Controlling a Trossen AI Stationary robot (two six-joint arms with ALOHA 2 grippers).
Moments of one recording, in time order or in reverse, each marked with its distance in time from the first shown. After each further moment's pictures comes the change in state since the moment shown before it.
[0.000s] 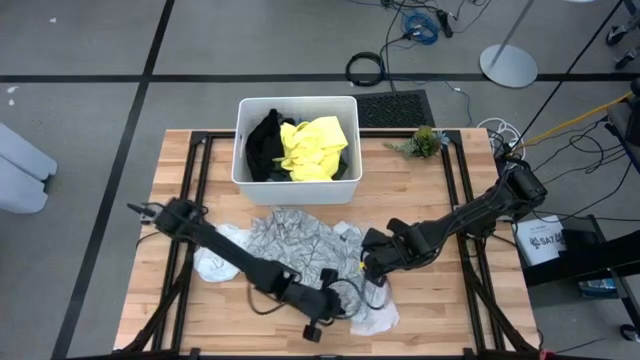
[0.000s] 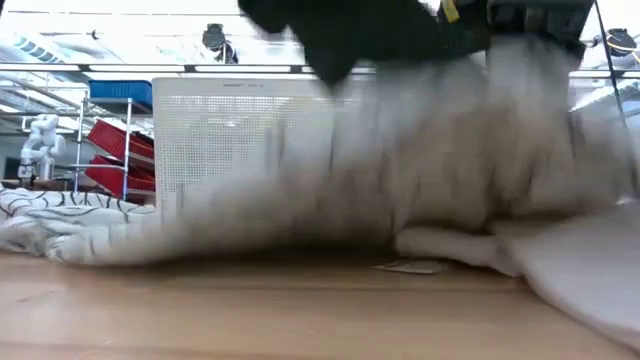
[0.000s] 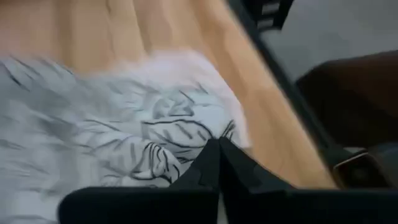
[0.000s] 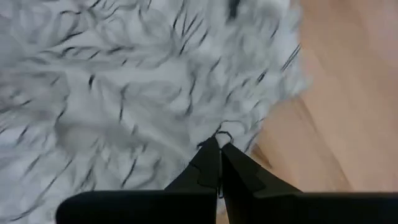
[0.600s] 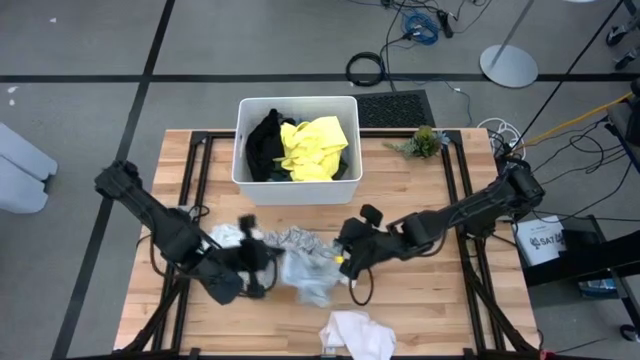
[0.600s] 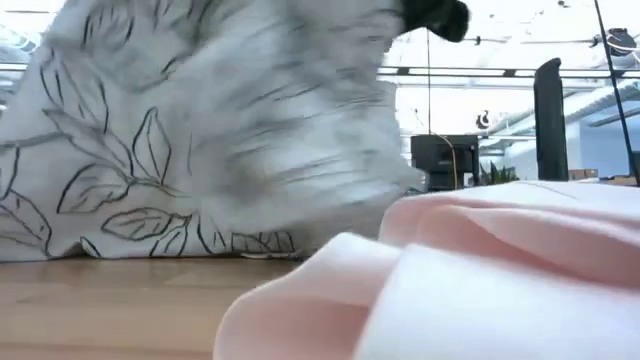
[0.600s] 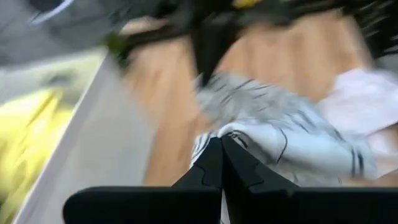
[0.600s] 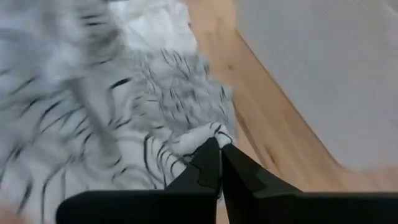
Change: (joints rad) left arm -0.166 -0.611 -0.002 -0.777 -0.639 -0.227; right arm -0.045 0.013 0.195 0.255 0.236 -0.289
